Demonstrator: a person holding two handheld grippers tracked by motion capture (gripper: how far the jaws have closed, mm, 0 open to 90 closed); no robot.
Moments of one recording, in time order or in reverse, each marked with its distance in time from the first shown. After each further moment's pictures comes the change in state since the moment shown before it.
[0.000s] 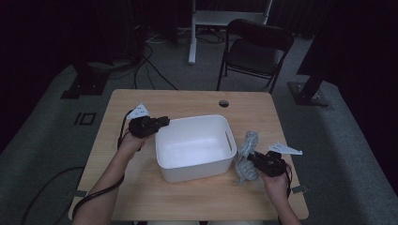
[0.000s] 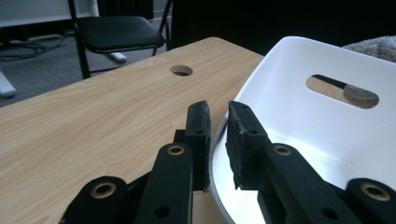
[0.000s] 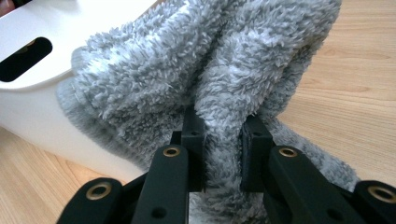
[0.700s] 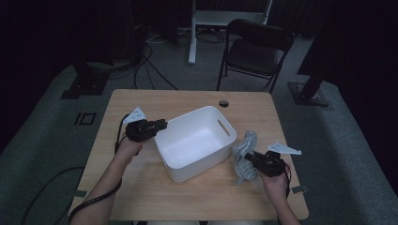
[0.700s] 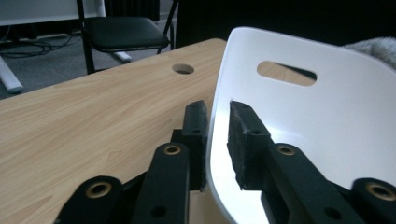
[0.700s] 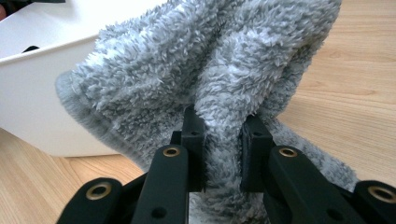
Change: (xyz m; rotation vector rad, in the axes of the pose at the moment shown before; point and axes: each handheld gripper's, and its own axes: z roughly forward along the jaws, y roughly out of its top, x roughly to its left) left arm -0.008 -0.004 -0.008 0.010 0.014 -0.021; right arm 0.003 0.001 0.001 0.000 0.006 -0.003
